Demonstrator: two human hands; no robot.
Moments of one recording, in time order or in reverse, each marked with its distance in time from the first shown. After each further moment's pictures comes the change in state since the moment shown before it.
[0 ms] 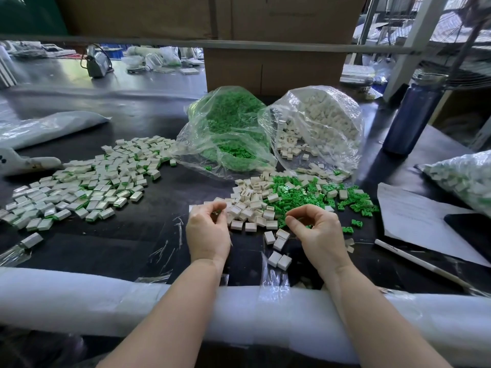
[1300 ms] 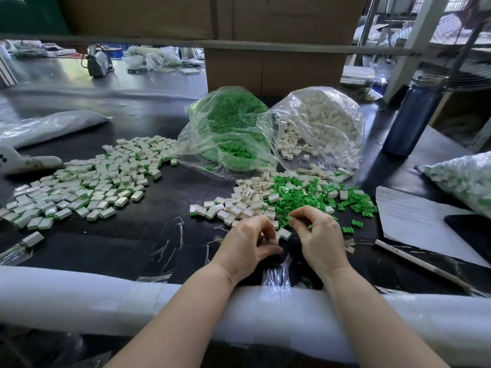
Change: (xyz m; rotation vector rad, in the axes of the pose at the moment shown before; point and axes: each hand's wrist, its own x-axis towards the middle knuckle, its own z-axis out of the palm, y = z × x) left_hand -0.020 0.011 0.007 0.099 -0.718 0.405; right_hand 0.003 0.007 0.003 -0.362 0.034 -0.077
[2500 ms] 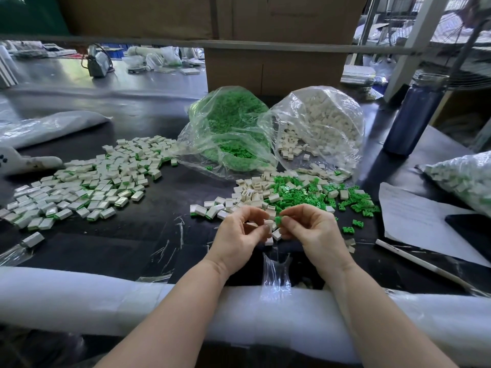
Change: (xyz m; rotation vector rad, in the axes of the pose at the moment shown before) left_hand 0.002 -0.003 -0.006 -0.566 0.114 -0.157; right_hand -0.001 -0.004 -0.001 0.721 -0.212 0.177
